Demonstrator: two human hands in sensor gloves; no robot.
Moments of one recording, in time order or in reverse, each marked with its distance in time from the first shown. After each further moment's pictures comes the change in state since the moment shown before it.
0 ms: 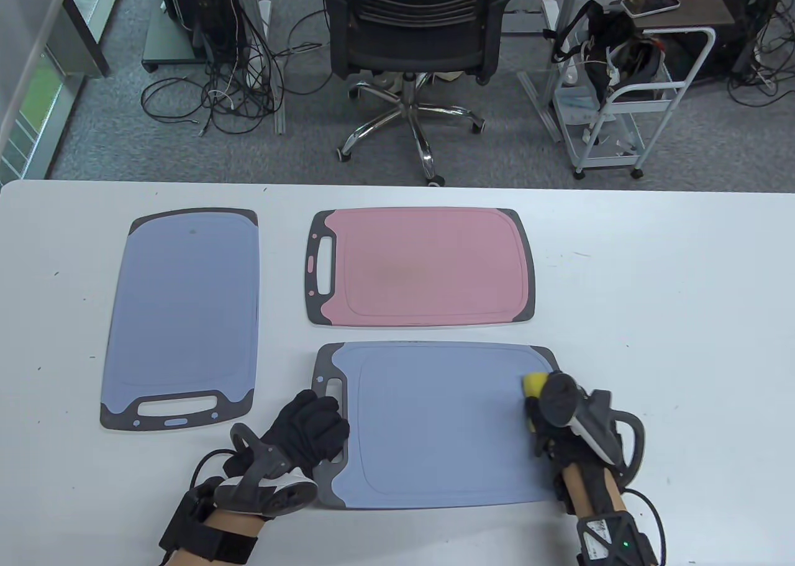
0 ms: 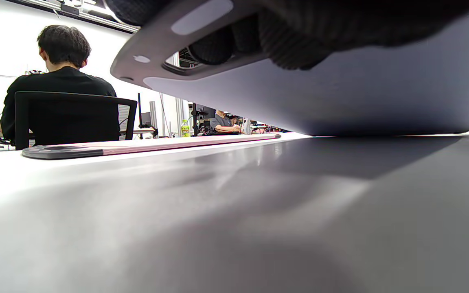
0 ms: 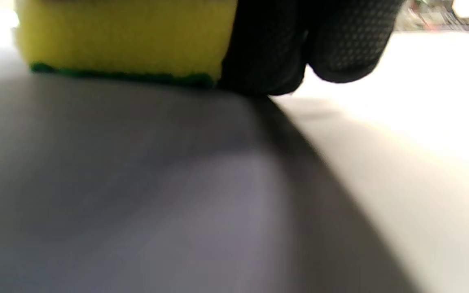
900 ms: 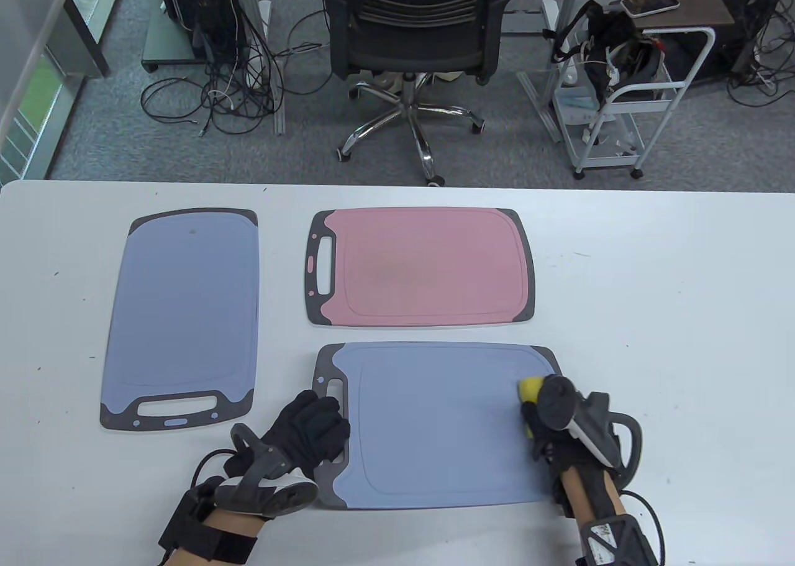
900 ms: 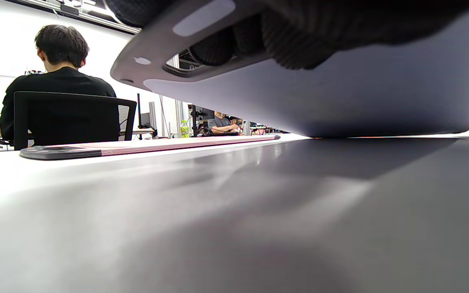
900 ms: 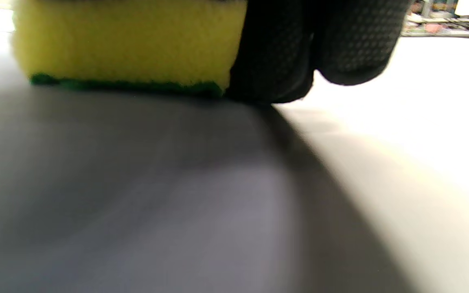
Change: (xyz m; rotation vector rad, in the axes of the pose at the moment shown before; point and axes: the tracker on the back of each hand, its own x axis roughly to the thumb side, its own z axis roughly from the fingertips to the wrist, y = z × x) left_hand 0.001 -0.001 0.000 0.001 -0.001 0.007; right_hand 0.012 -0.008 0.006 0.010 -0.042 0.099
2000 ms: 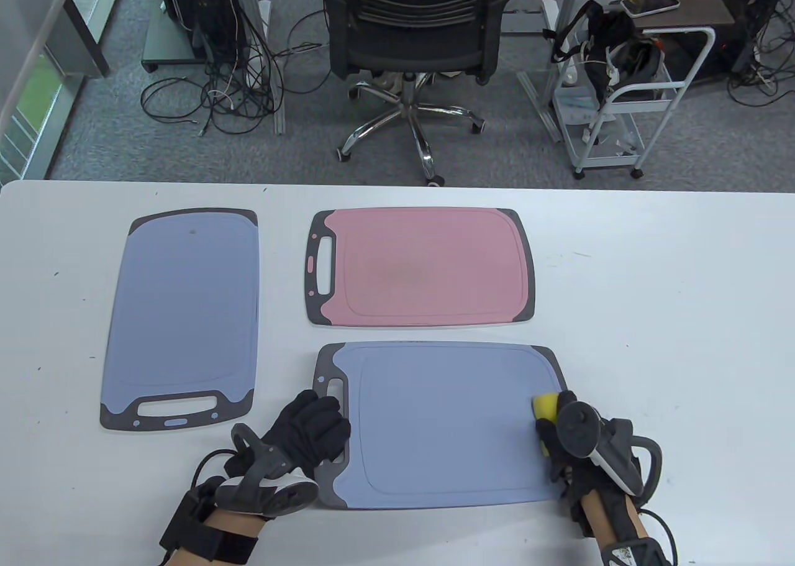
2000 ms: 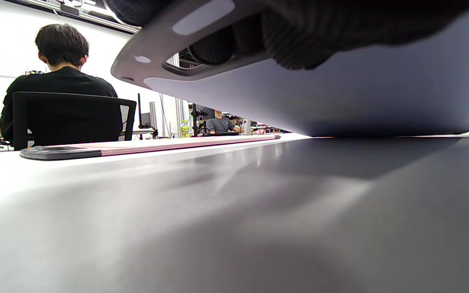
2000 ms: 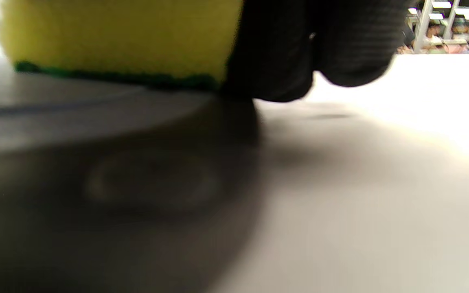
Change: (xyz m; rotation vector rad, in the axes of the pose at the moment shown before) left_hand 0.000 0.000 -0.001 -0.004 0.003 -0.002; right_hand -0.002 0.014 0.024 -0.144 -0.132 0.020
